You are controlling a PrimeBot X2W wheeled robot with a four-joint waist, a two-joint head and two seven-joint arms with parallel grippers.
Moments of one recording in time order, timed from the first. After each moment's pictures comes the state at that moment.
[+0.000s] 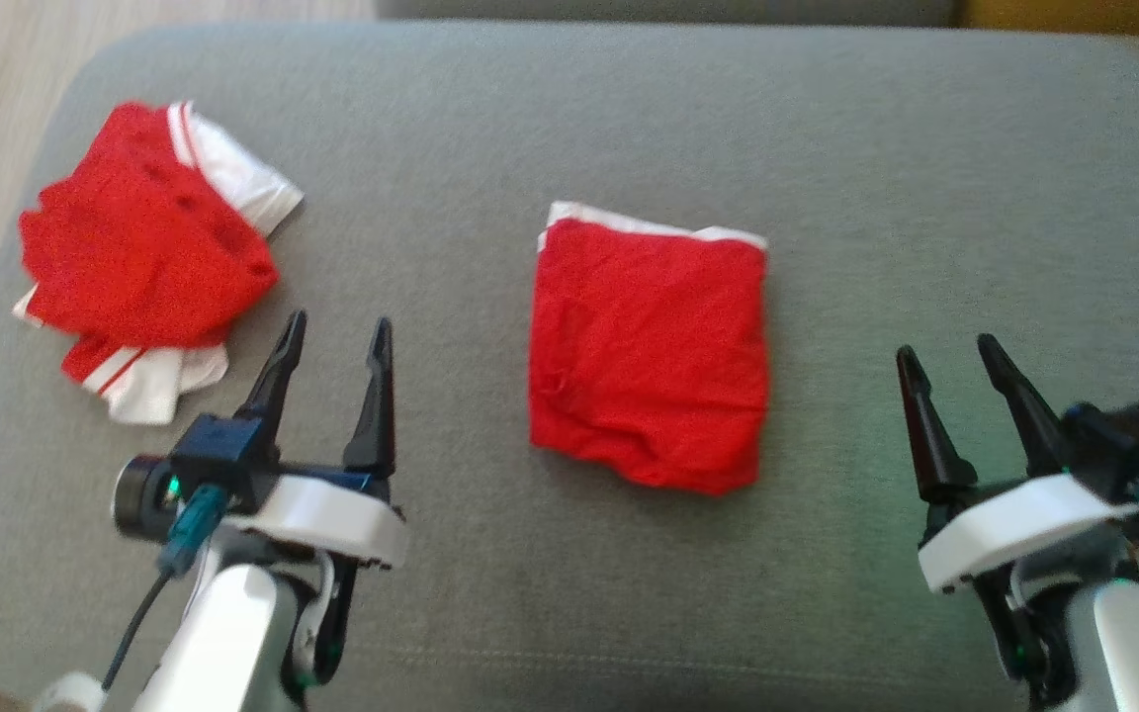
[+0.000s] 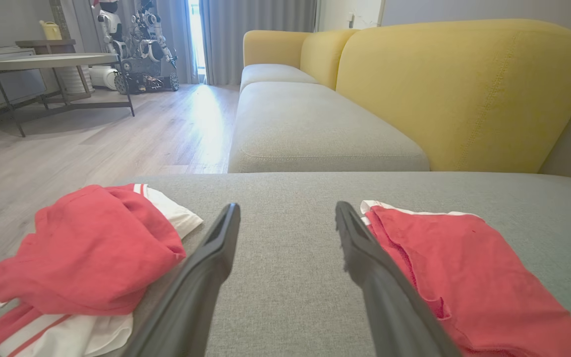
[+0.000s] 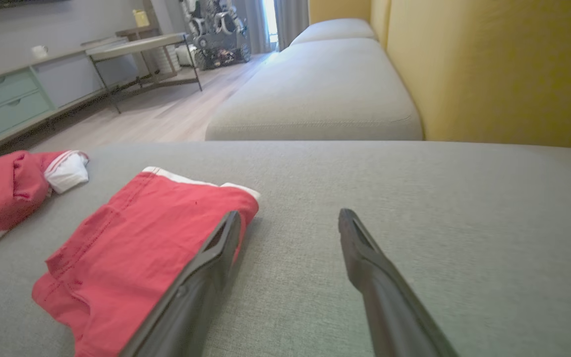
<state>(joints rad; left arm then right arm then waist) -0.15 0.17 -0.35 0.10 -0.26 0.16 -0.21 -0.01 -0.10 0.04 -0.05 0.20 0.13 0.11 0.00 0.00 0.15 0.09</state>
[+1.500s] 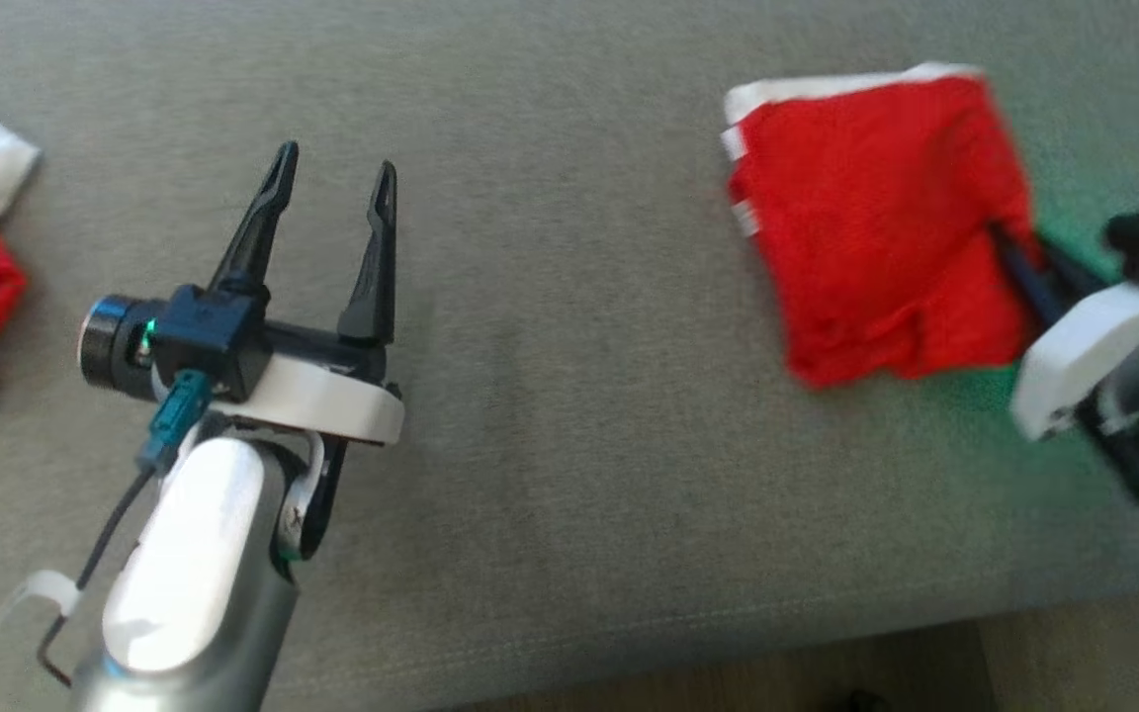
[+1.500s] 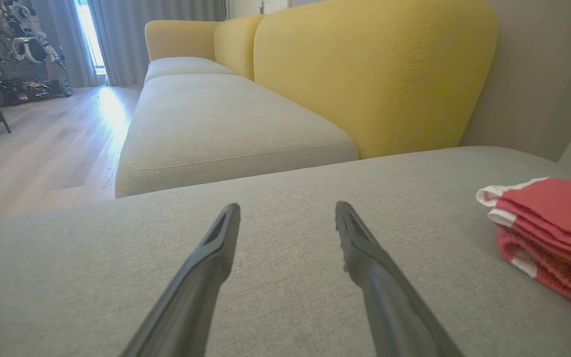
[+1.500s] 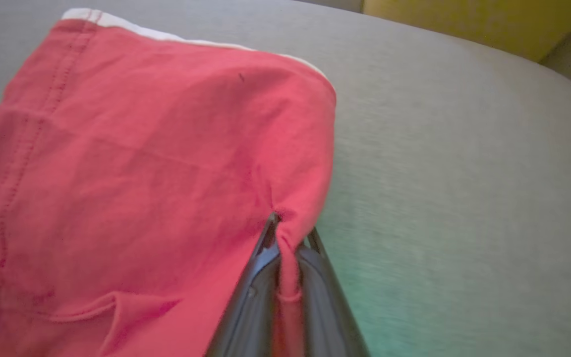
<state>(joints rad) -0.38 0.16 -0.34 0.13 -0.18 0.10 -0.25 -0.39 -0.45 0.26 0.21 0.35 0.13 0.28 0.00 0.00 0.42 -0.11</state>
